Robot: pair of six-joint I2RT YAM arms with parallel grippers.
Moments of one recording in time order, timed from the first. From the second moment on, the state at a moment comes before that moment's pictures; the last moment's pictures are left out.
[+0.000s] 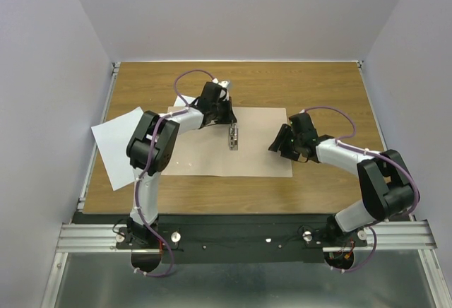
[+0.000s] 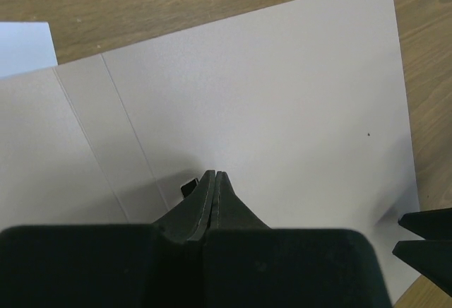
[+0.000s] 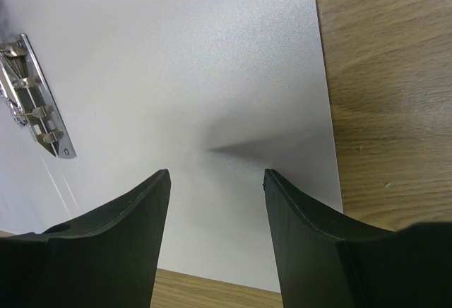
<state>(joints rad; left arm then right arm) -0.46 2.08 1.34 0.04 0.31 -0.44 0.39 1.52 0.72 -0.12 -0.02 0.77</state>
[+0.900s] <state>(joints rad) -0.39 1.83 1.35 -0.04 0.20 -0.42 0.24 1.53 0.71 -0.07 -0.02 0.77</state>
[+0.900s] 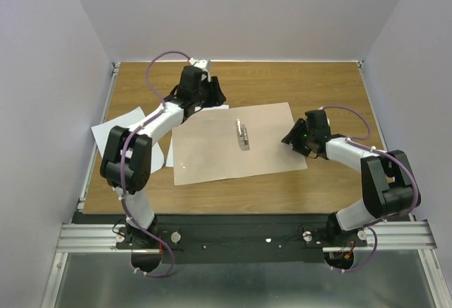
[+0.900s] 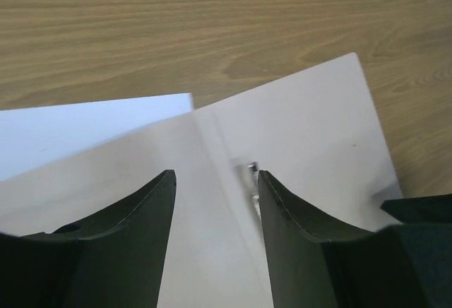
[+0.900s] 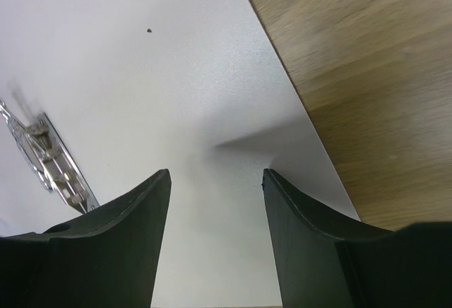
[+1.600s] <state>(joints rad) -0.12 1.95 1.37 -0.15 0.05 -0.27 0.14 1.49 0.67 -0.07 -0.02 0.71</state>
